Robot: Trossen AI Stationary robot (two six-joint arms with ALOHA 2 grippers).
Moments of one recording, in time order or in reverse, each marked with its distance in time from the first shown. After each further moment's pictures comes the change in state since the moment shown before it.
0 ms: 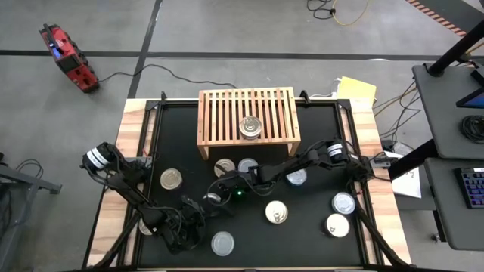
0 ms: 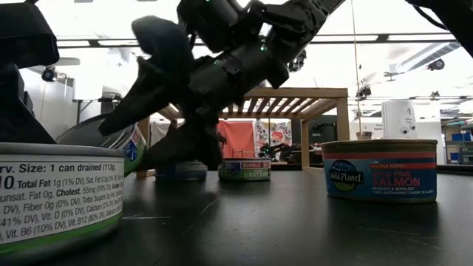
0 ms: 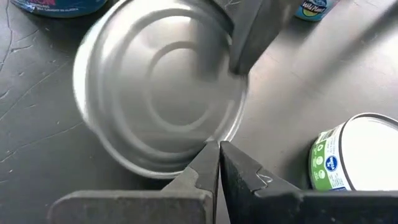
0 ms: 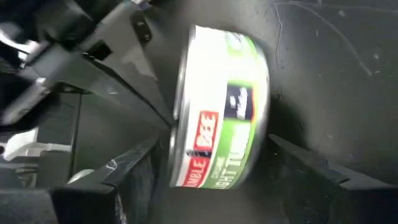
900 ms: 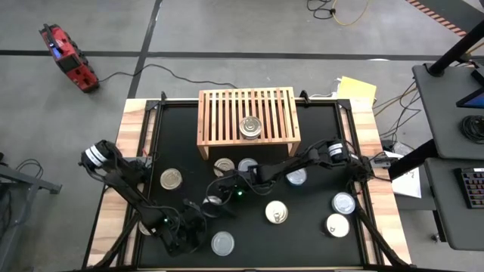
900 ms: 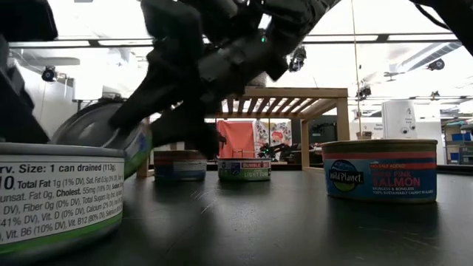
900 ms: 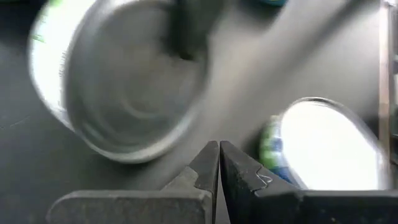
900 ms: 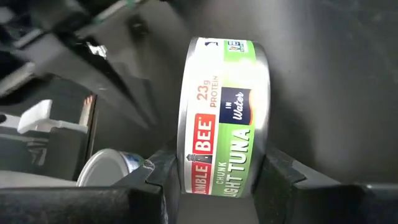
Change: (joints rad) left arm 0.000 -0.046 0.058 -0.007 0.102 0.080; right arm -0.014 -0.042 0.011 -0.055 -0.078 -0.078
